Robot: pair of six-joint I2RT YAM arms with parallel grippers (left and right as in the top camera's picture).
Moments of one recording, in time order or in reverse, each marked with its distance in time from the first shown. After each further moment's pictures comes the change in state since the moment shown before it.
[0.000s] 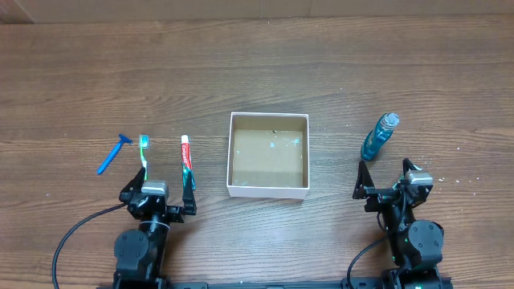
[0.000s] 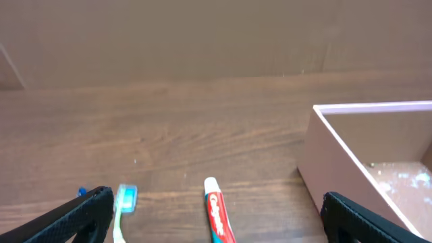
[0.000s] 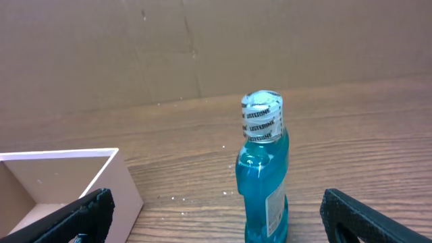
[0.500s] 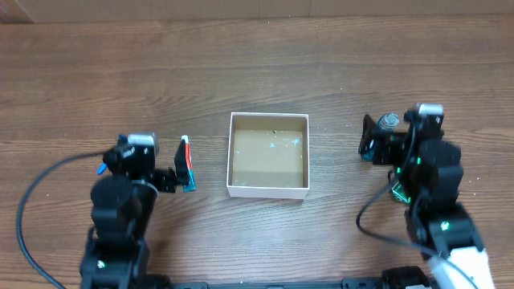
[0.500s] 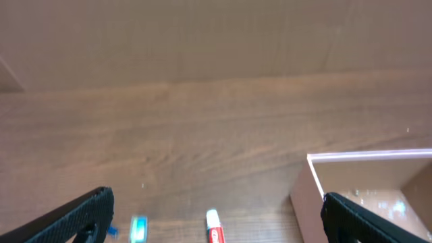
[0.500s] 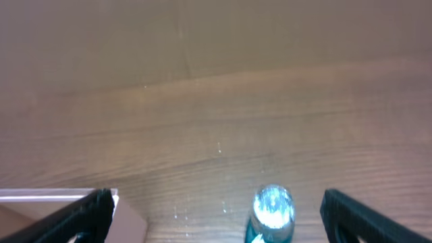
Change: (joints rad) left arm 0.000 0.580 0.573 -0.198 0.000 -0.008; right arm 0.000 0.739 0.722 -0.324 0.023 0.024
